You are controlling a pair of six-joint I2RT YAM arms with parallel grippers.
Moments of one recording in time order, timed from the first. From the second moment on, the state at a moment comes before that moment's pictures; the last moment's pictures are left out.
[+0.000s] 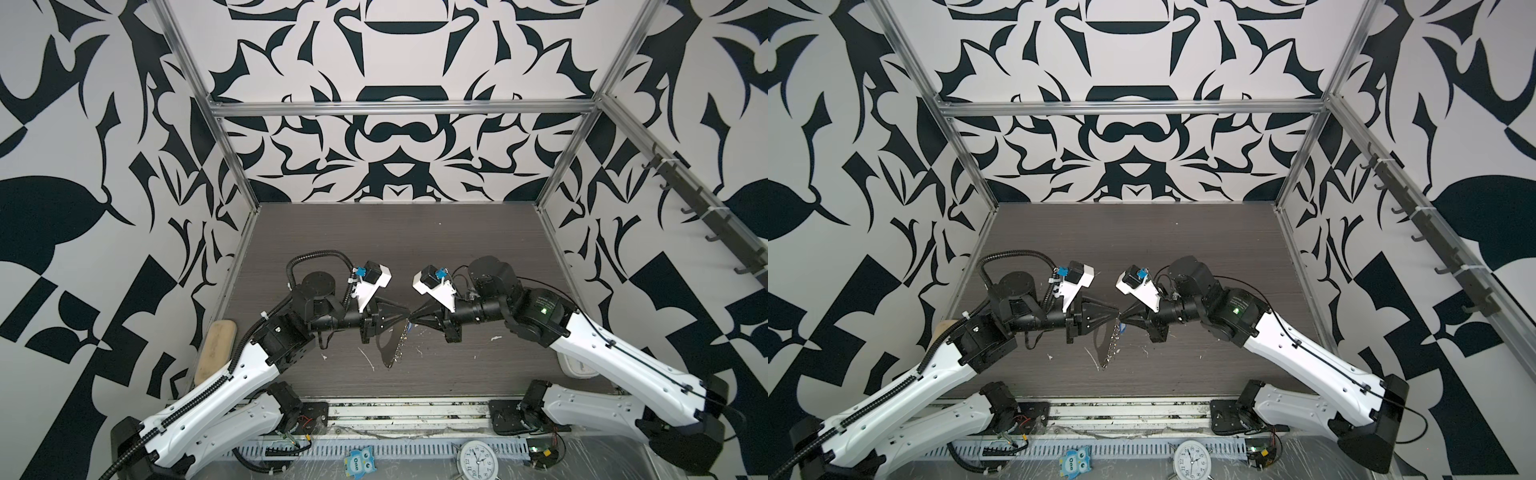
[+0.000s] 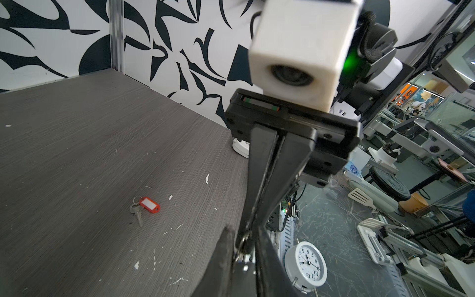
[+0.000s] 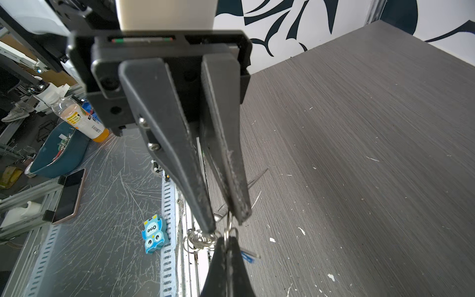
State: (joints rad) left arm -0.81 0.85 0.77 -0.12 0.65 -0.26; right arm 0.87 1.06 1.09 -0.58 -0.57 -0.01
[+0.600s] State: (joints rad) left arm -0.83 0.85 0.79 -0.18 0.68 -0.19; right arm 0.81 1.07 1.09 -0.62 -0.71 -0.02
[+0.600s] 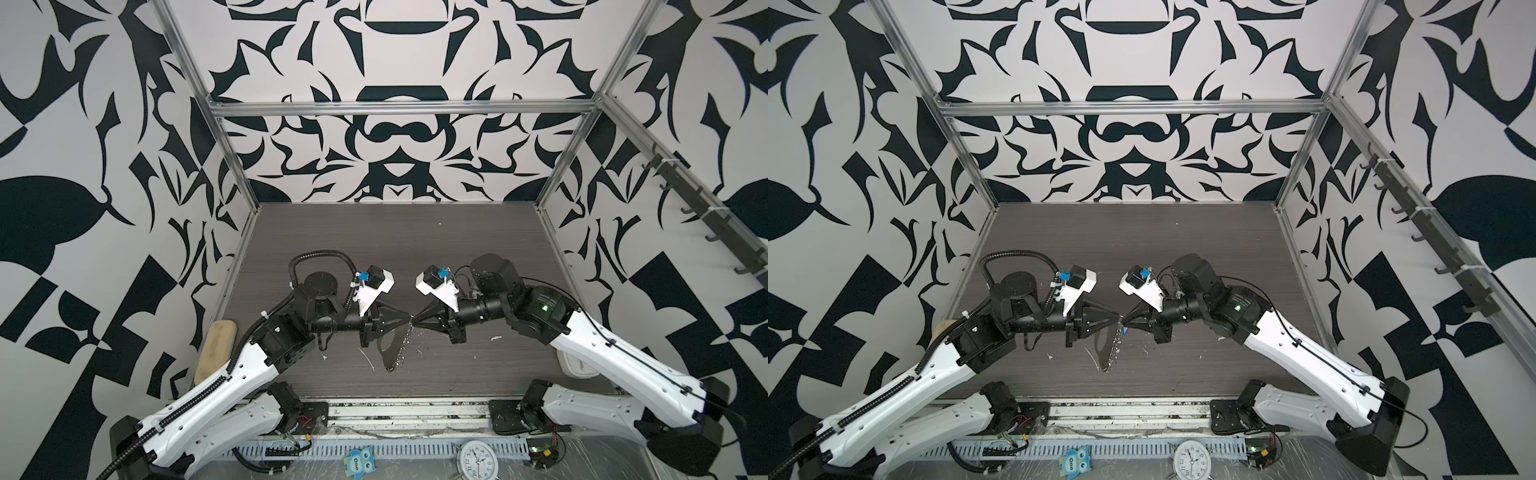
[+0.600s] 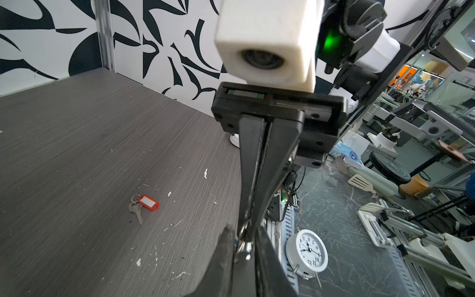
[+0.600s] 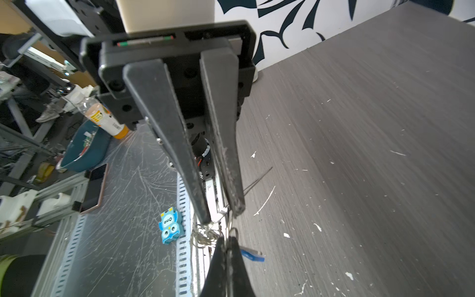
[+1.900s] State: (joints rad) left arm -0.84 0.78 0.72 -0.08 0.57 -0.22; right arm 0.78 1.06 1.12 -0.56 -0.73 0.02
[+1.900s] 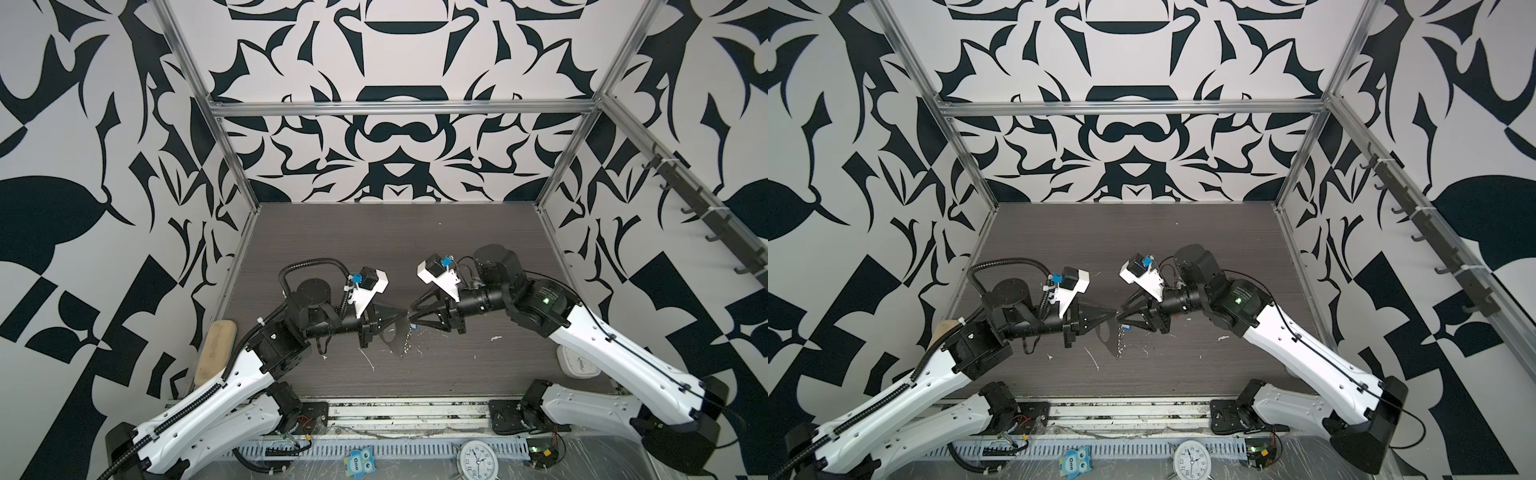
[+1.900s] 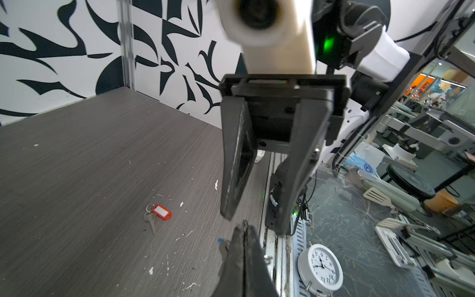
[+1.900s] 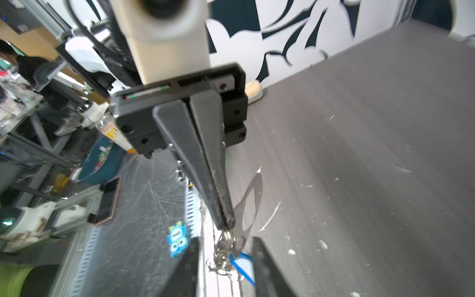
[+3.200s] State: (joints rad) left arm -0.84 0.68 0.60 0.24 0.53 -0.35; right arm 0.89 0.93 0.78 0.07 -0.58 0.34
